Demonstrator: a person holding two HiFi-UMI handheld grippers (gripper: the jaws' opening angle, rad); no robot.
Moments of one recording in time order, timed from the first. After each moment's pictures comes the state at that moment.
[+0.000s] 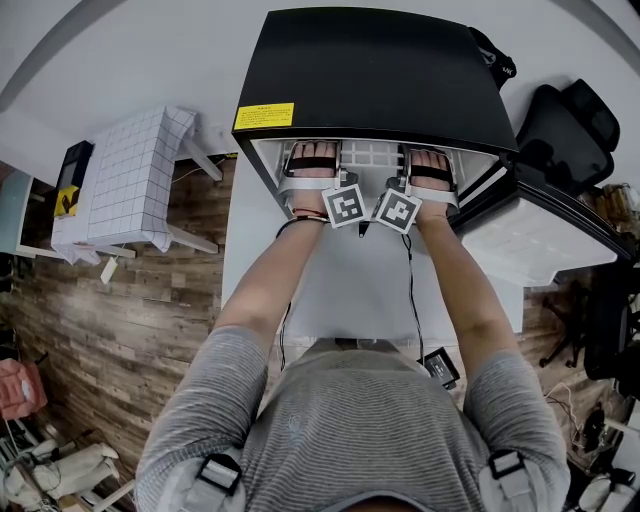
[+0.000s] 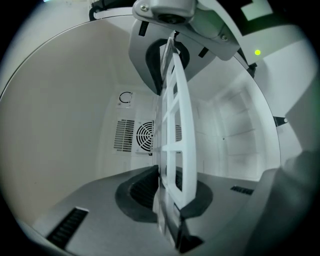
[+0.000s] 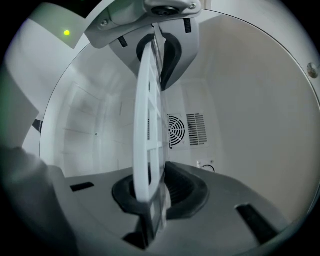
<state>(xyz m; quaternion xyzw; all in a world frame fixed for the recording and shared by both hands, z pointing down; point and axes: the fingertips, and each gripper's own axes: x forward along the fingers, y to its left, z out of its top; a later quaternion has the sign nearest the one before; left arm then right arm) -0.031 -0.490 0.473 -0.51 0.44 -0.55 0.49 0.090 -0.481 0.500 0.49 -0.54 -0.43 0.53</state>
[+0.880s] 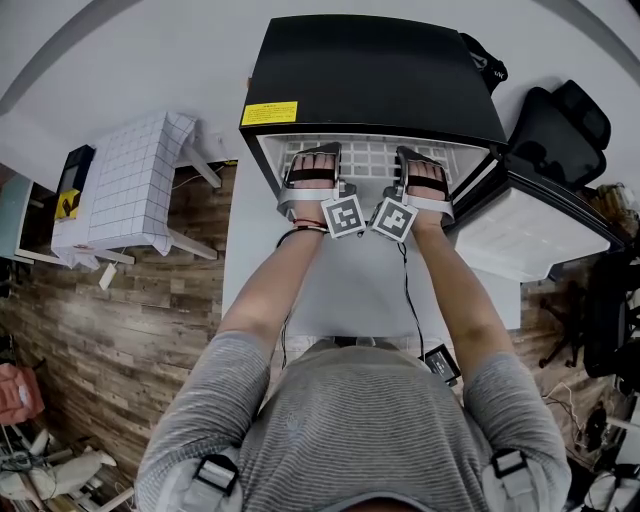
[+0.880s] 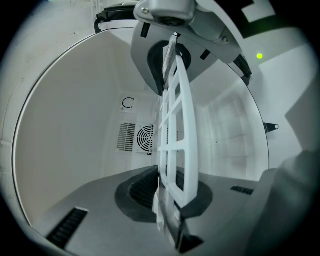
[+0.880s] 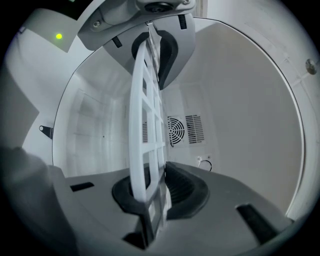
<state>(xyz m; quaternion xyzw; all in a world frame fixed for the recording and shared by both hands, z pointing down) -0.005 -0.452 0.506 -0.65 0.42 -0.49 0.40 0.094 -0.454 0.507 0.50 -0.54 -0.42 0.54</state>
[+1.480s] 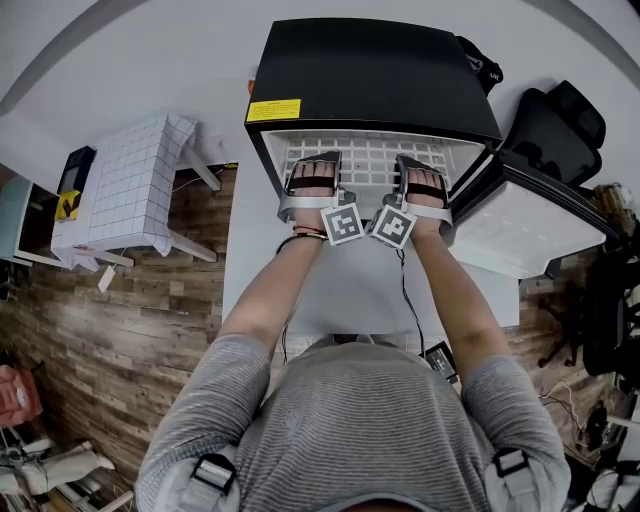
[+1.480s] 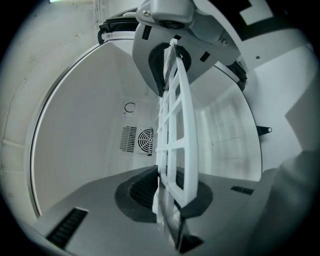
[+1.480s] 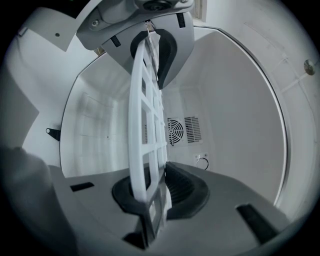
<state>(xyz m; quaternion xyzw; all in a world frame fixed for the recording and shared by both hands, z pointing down) -0.017 -0.430 0.500 -0.62 0.42 -0.50 0.43 0.086 -0.427 0.504 0.50 -0.55 -0.40 0.53</state>
